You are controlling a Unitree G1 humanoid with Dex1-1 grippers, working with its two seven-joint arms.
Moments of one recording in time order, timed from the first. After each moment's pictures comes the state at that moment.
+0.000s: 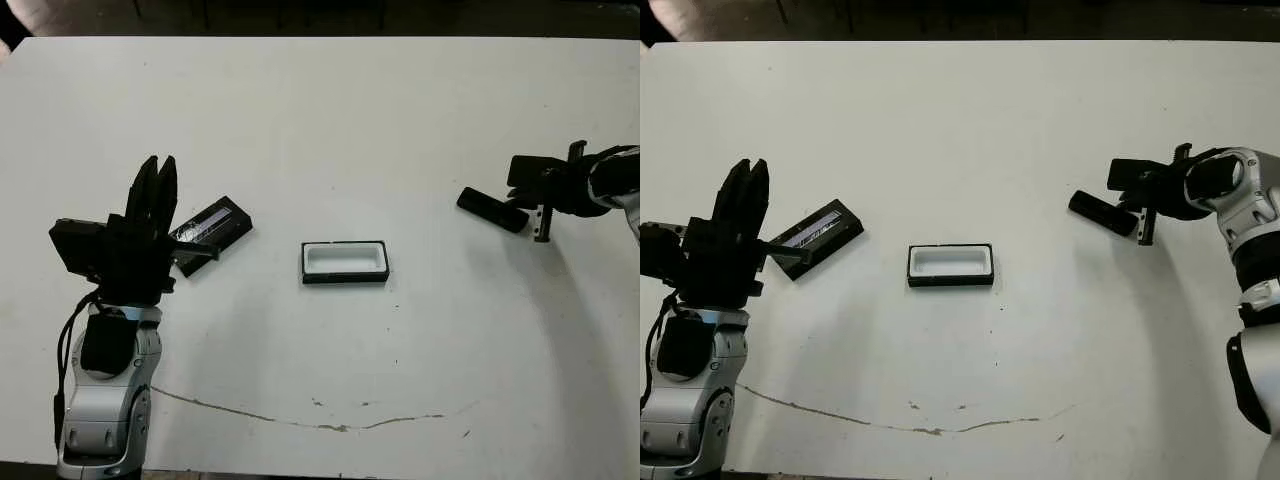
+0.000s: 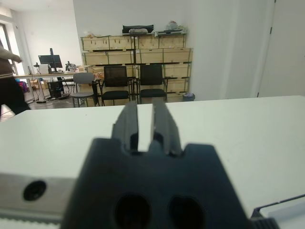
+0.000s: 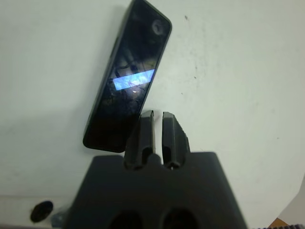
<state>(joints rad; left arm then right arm) 0.04 0.17 0.08 -0.46 -0.11 0.03 -0.08 -0.90 -0.82 0.39 0.87 -0.45 -0.16 1.04</state>
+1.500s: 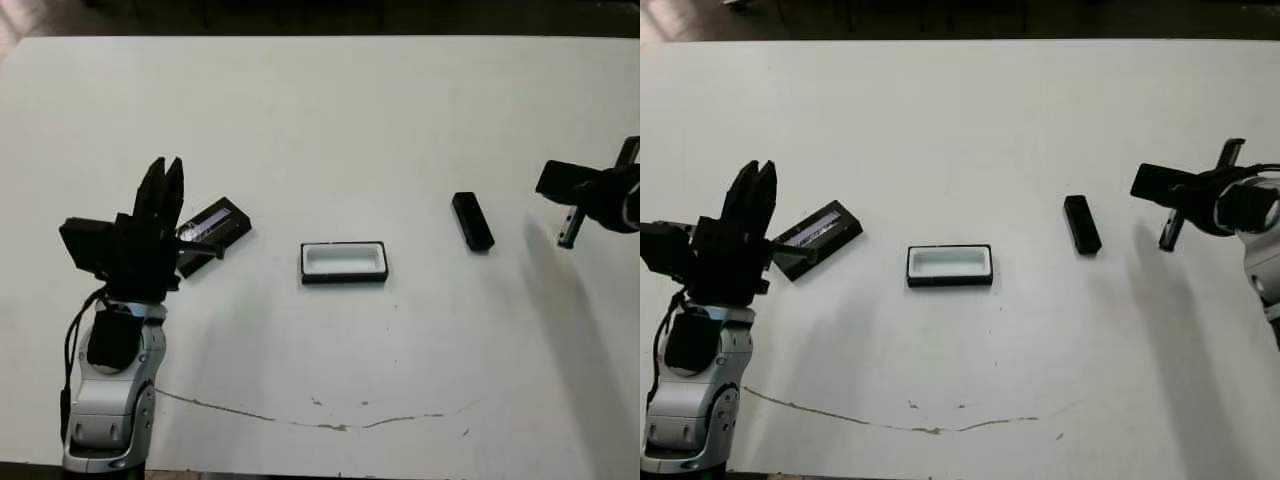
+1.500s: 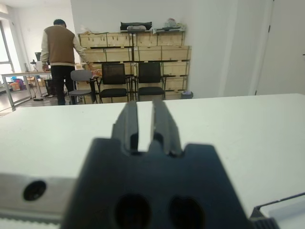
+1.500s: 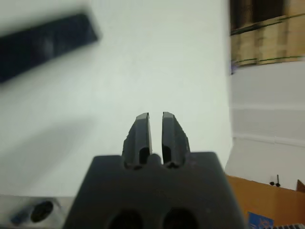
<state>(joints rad) 0.02 0.17 0.08 -0.41 -0.11 0.01 -0.09 -0.38 -0.88 0.01 0.00 -0.36 0.24 0.71</state>
